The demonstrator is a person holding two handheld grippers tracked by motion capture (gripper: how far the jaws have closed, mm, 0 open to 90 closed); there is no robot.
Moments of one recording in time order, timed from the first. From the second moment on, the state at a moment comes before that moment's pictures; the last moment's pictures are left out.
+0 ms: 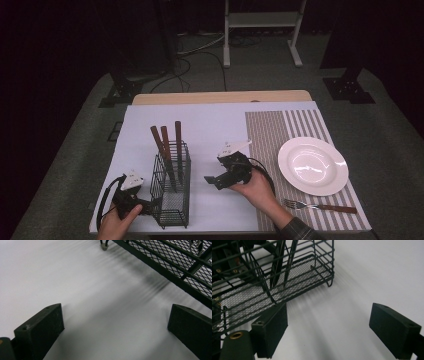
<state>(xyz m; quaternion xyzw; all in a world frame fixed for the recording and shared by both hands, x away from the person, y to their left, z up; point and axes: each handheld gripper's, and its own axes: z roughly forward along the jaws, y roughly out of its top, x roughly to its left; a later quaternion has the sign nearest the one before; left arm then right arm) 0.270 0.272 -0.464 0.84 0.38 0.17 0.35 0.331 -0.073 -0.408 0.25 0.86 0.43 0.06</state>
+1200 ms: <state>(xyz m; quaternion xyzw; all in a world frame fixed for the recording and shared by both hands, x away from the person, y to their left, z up) 0.270 0.272 -0.464 0.84 0.38 0.17 0.35 0.365 -0.050 -0.351 0.25 0.82 0.50 0.04</state>
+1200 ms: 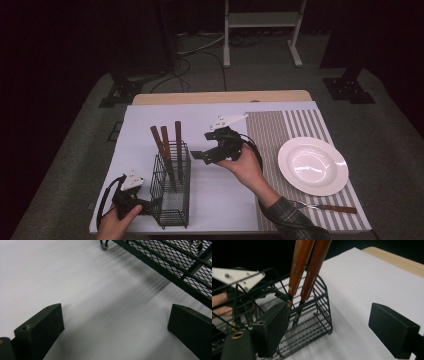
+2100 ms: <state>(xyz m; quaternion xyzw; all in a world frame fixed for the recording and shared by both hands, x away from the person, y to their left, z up) 0.270 0.272 -0.464 0.84 0.38 0.17 0.35 0.389 -0.013 -0.333 0.25 0.81 0.53 0.03</state>
